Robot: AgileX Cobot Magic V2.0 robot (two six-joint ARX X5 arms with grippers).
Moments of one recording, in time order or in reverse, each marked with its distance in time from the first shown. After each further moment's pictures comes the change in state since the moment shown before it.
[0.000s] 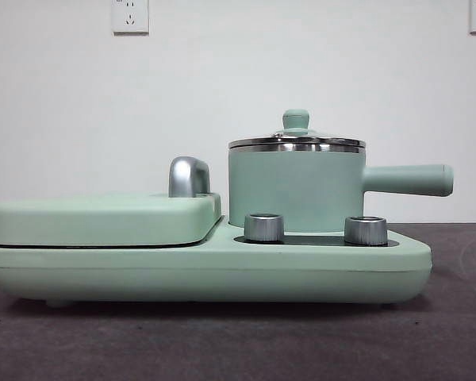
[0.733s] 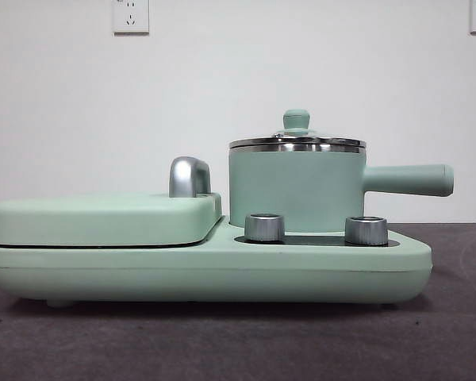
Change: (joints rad) left arm 0.000 -0.055 0.000 -0.022 0.000 0.142; right arm 0.000 0.000 0.000 0.000 0.000 0.000
